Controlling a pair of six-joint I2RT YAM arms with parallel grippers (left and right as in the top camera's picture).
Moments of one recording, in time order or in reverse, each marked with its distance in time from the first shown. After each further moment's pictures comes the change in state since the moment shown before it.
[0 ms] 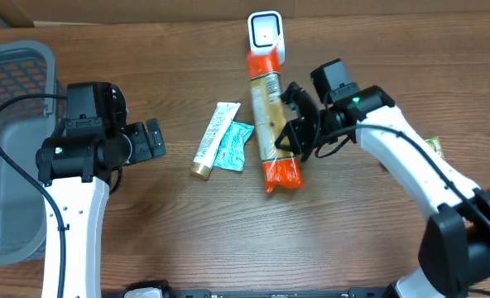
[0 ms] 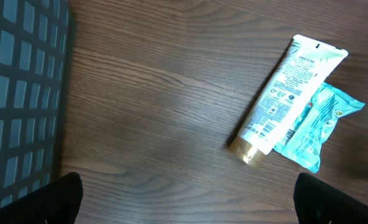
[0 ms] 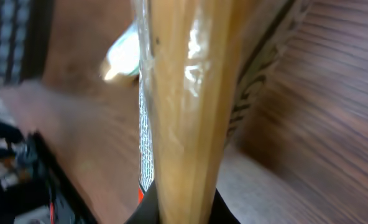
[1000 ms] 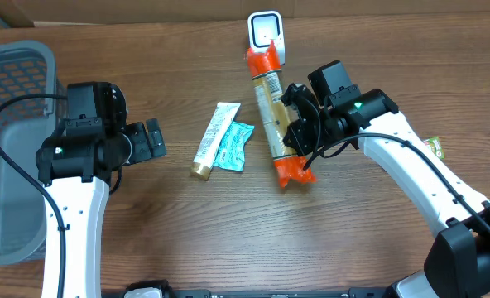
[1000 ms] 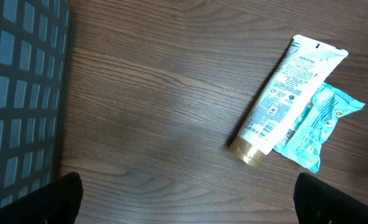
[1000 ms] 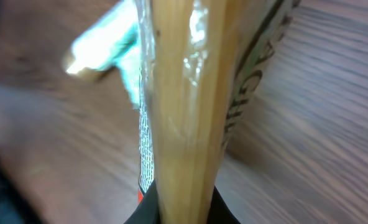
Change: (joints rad) left arm 0.000 0.000 0.000 0.000 0.000 0.000; right arm 0.024 -0.055 0.000 -0.018 0.222 -0.033
